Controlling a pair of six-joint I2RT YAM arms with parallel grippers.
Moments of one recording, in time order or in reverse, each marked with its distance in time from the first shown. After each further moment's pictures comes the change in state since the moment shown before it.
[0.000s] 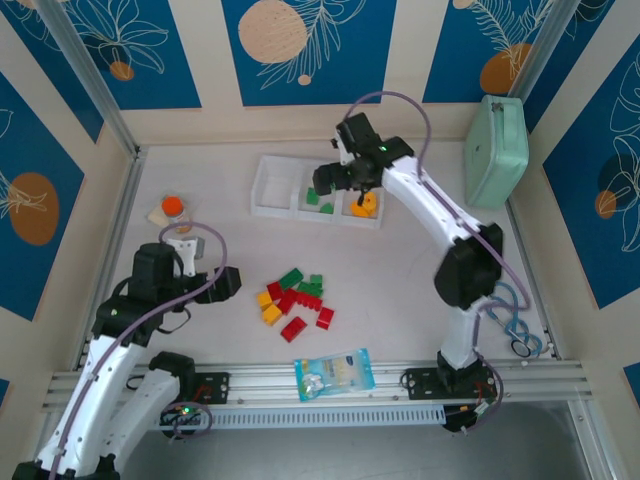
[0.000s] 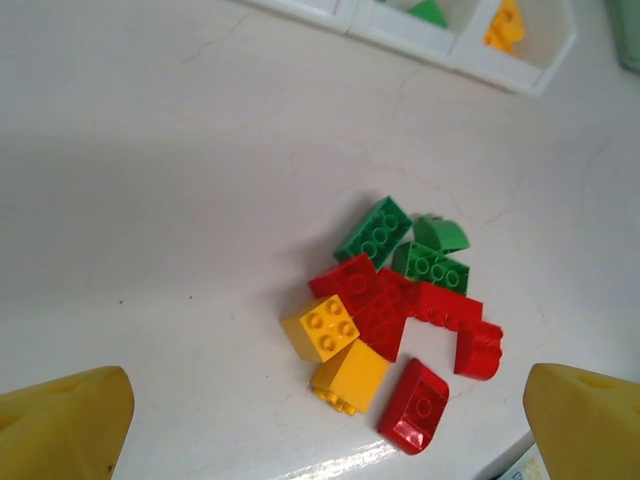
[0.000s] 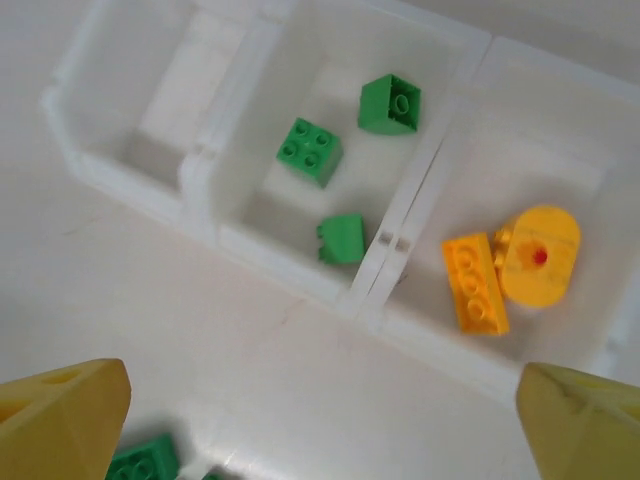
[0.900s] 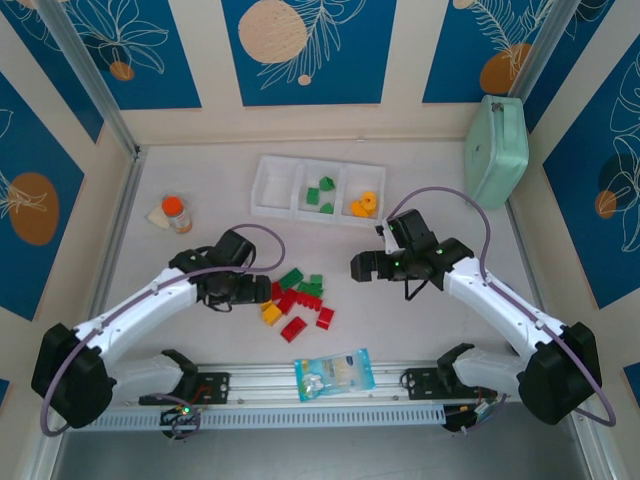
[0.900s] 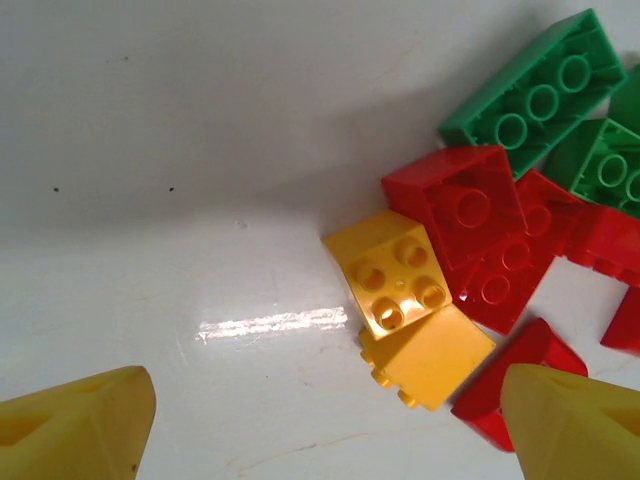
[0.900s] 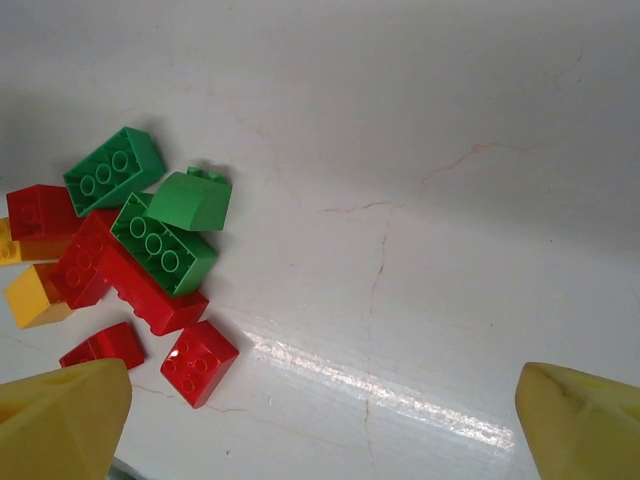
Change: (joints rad) left arm -0.363 0.512 0.044 0.019 -0.262 -0.255; right arm 0.000 -0.697 -0.982 0.224 -0.169 0.158
